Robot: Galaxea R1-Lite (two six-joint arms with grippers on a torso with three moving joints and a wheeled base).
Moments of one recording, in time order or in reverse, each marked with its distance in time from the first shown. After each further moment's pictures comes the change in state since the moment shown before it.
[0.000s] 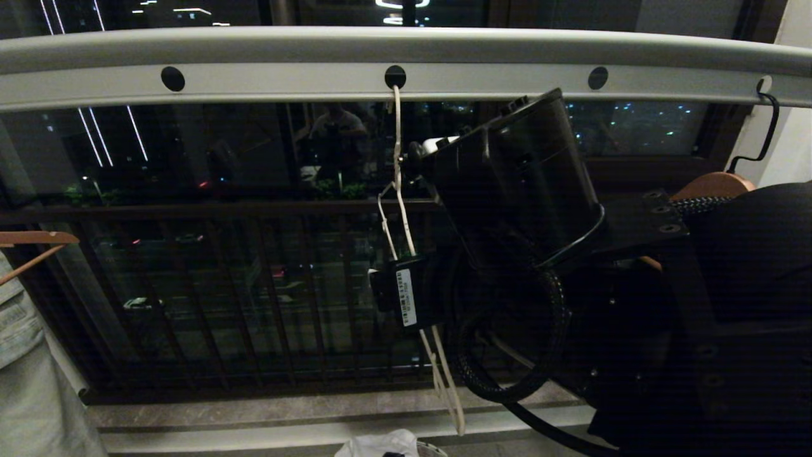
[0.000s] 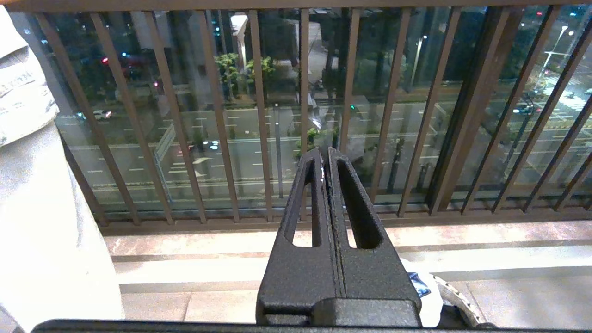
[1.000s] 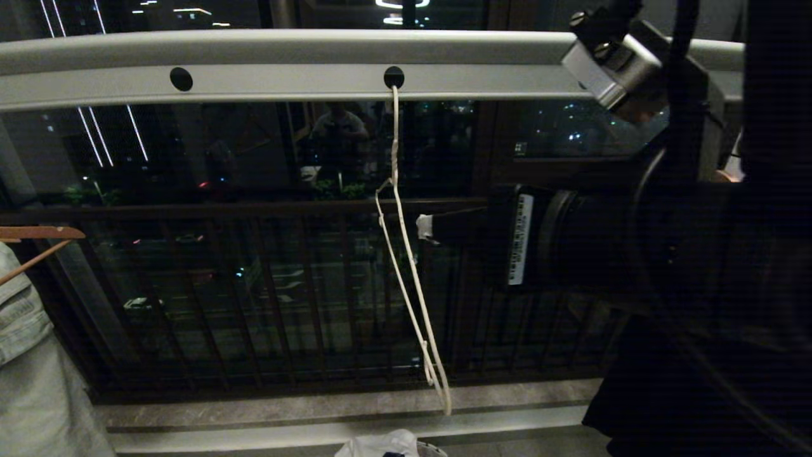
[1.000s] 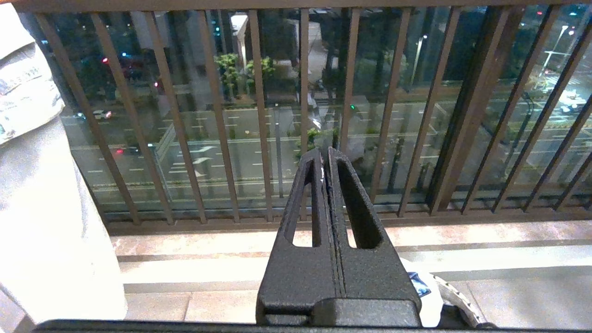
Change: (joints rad) left arm 0.000 0.000 0.000 0.000 0.000 0.000; right arm -0.003 -0.242 0.103 -0.052 0.185 0.134
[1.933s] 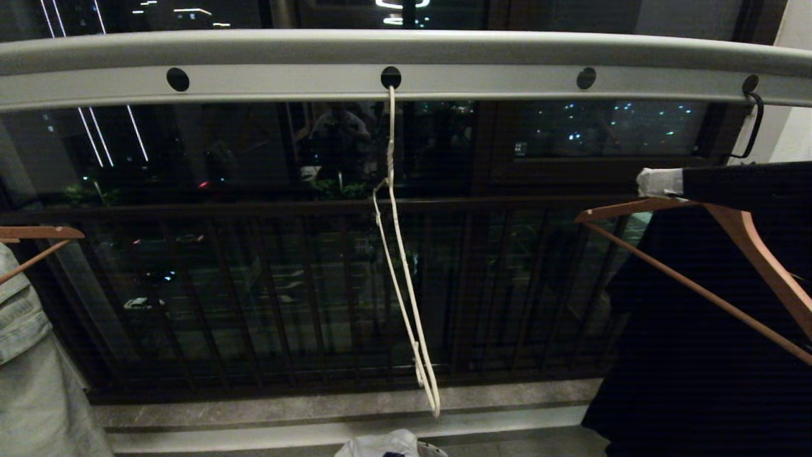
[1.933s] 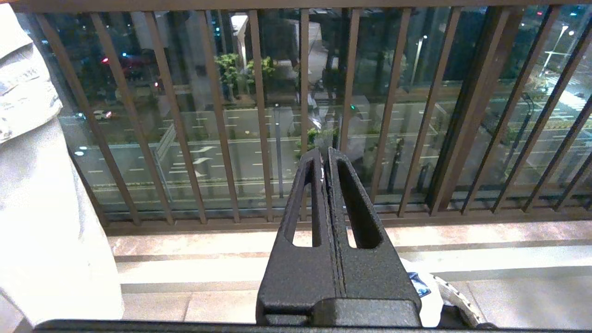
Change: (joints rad) left arm 0.000 0.000 0.000 -0.001 0.000 0.000; right arm -0.289 -0.356 0.157 0.059 0.367 -0.227
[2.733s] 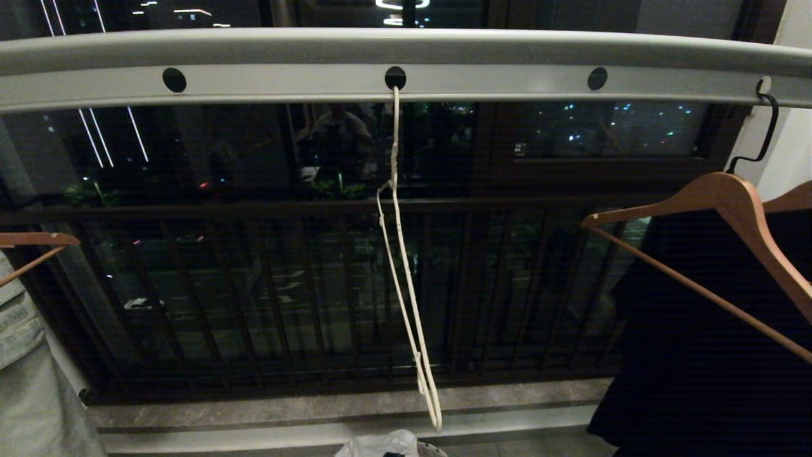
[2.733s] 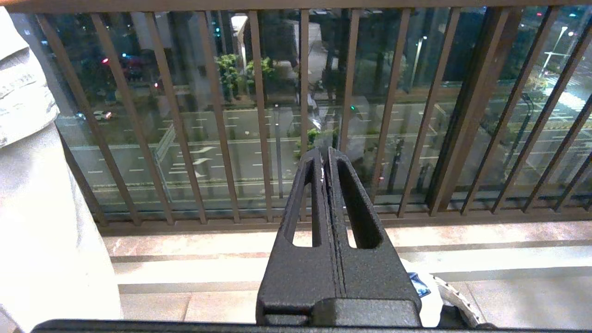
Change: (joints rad) left arm 0.000 0.000 0.000 0.000 0.000 0.000; right arm -0.693 -0.482 0.382 0.064 0.470 -0.298
